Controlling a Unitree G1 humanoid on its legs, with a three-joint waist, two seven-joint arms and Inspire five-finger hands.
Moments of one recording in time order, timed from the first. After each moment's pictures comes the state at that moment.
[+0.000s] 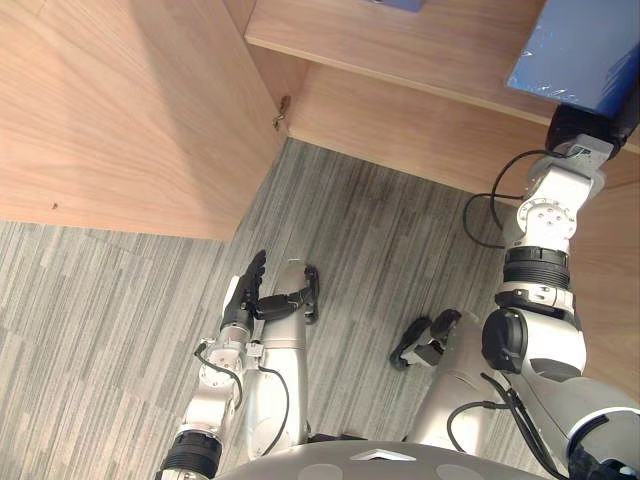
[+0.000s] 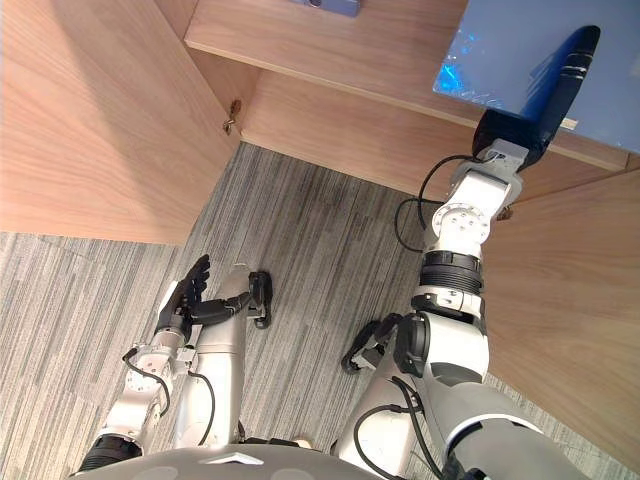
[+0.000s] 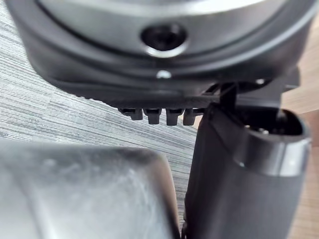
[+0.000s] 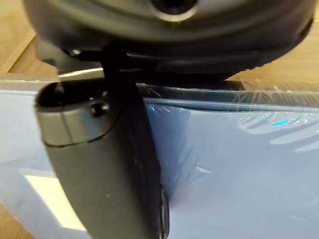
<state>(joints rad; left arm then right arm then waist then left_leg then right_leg) 0.09 0.13 -0.06 0.34 -0.04 -0.13 0.04 -0.85 -0.28 -0.41 0.47 1.39 -0.37 -0.15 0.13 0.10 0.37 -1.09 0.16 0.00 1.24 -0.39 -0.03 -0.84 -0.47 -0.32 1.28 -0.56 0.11</state>
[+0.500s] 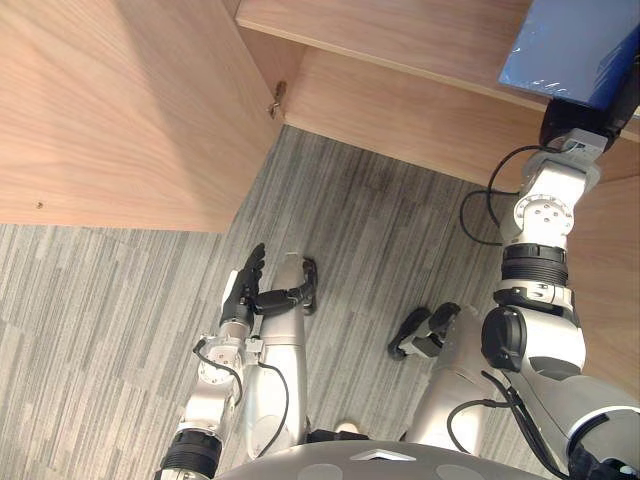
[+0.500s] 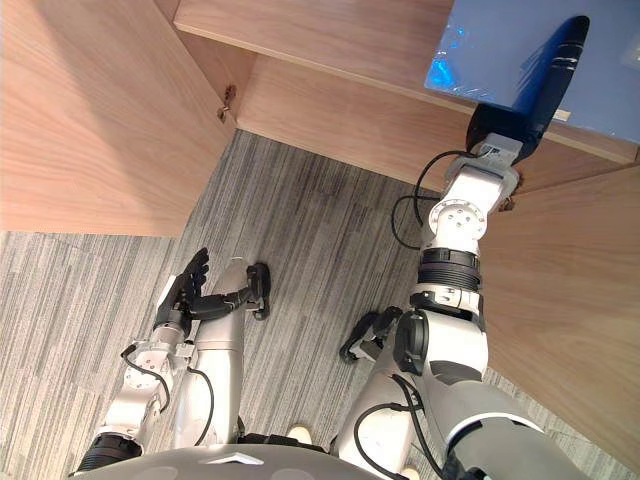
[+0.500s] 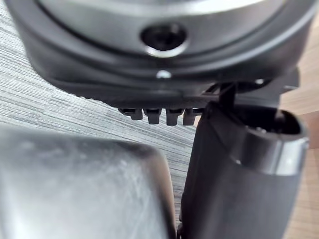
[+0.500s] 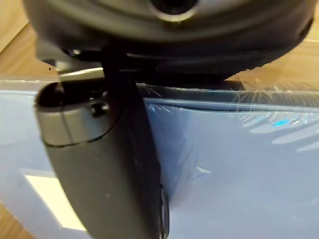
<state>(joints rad) 0.09 0.13 -0.06 0.30 -0.07 -0.13 0.04 -0.86 -0.28 -0.40 0.47 1.39 -0.36 -0.16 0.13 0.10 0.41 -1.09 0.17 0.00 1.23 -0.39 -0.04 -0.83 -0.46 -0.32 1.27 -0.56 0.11</state>
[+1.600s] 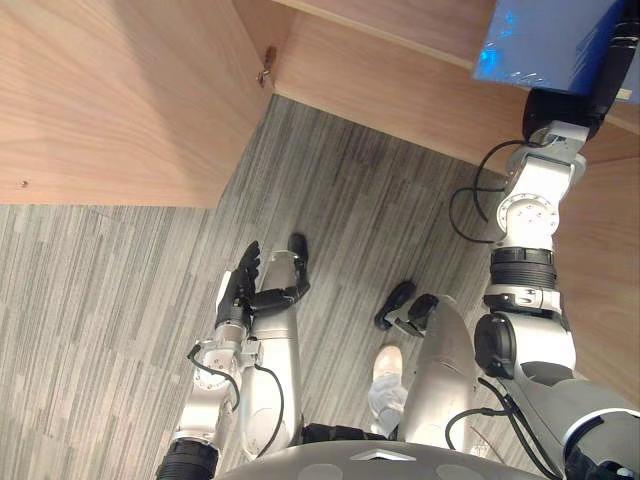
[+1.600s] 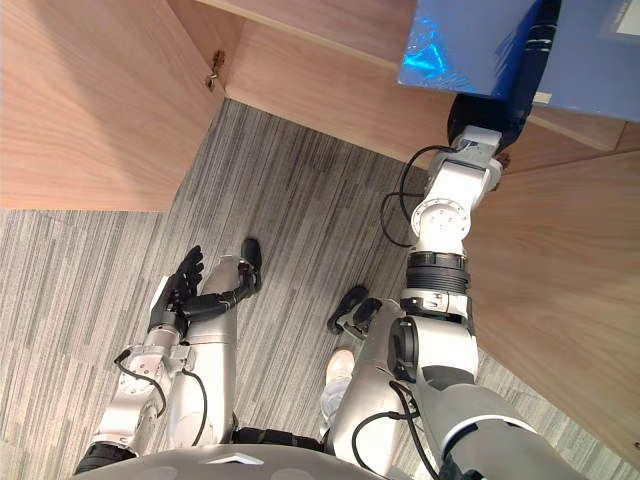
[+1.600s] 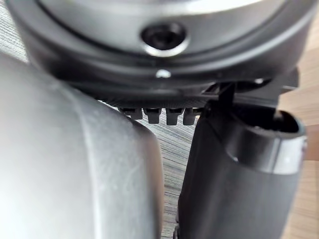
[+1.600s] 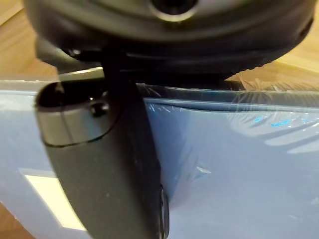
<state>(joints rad) 0.13 0.14 -0.08 0.22 -0.14 -0.13 0.06 -0.84 -0.24 -0.31 0.36 1.34 -0.36 -0.21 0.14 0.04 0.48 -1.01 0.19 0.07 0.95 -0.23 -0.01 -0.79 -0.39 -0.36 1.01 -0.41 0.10</state>
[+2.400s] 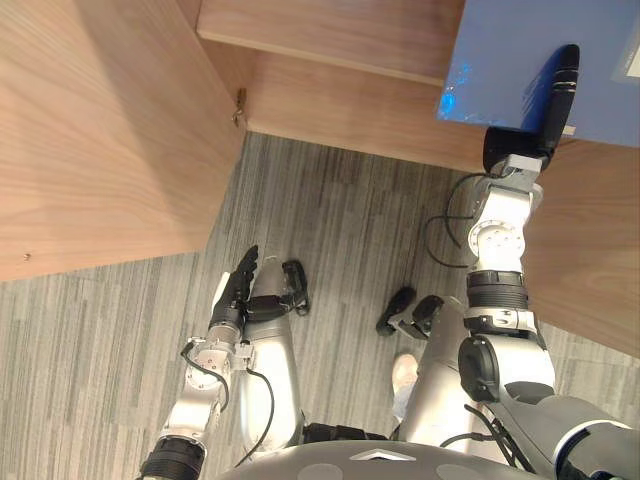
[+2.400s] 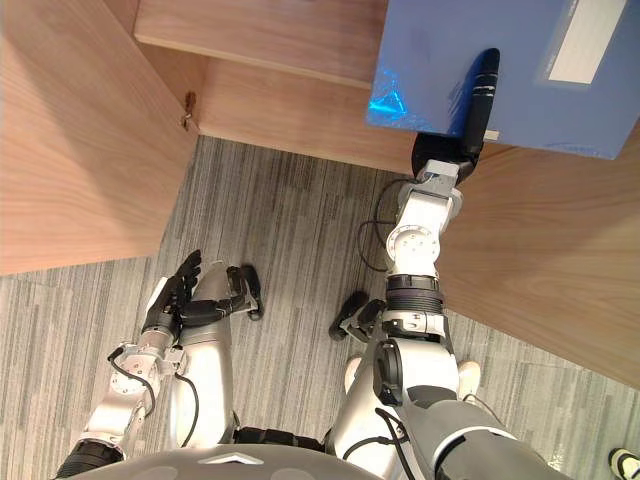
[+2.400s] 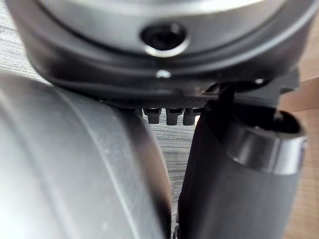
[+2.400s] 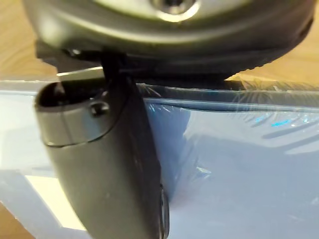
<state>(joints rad) 0.12 0.22 -0.13 0.27 -0.11 -0.12 0.06 -0.72 -0.14 -0.26 0.35 1.34 -0.35 -0.21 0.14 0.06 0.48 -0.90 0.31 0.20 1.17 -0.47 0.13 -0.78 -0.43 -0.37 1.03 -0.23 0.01</state>
